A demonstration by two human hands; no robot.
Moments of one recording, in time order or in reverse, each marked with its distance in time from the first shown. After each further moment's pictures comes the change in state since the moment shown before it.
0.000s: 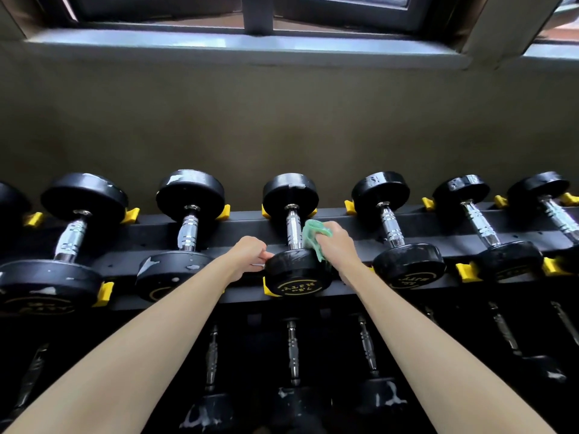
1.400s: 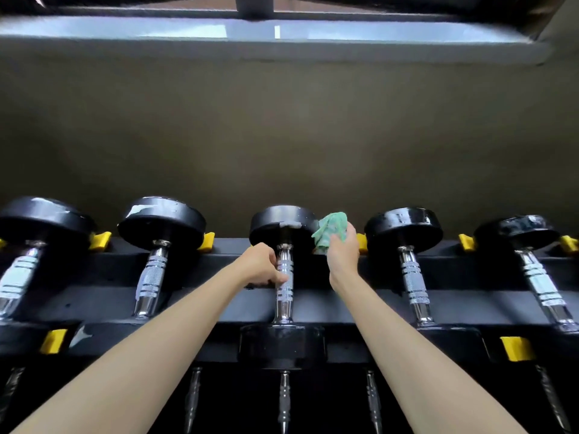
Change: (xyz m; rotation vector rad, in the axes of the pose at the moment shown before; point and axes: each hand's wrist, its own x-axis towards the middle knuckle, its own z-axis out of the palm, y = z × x) left_hand 0.101 0.061 0.029 0.662 -0.020 0.129; right_hand 0.158 0.015 0.021 0.633 0.154 0.126
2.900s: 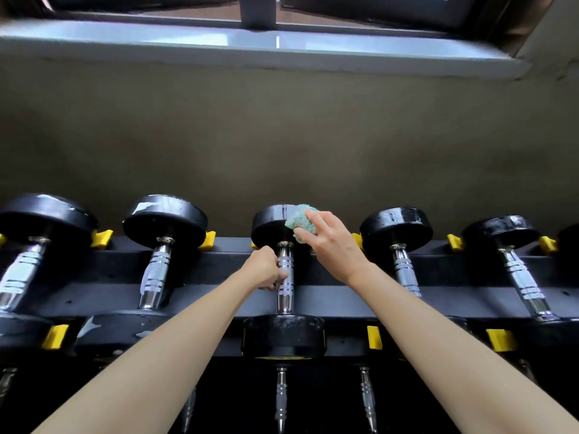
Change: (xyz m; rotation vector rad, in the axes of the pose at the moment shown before) left_hand -0.012 0.003 0.013 -0.042 0.035 0.015; right_hand -0.010 -0.027 -0.021 -1.239 -0.225 -1.561
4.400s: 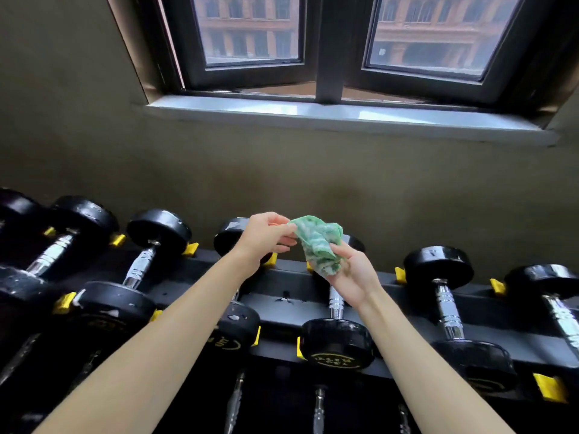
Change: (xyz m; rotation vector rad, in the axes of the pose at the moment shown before) left_hand -0.140 -0.001 -0.121 -0.718 0.349 0.260; right_hand 0.055 -0.102 -0.096 2.295 0.001 1.168
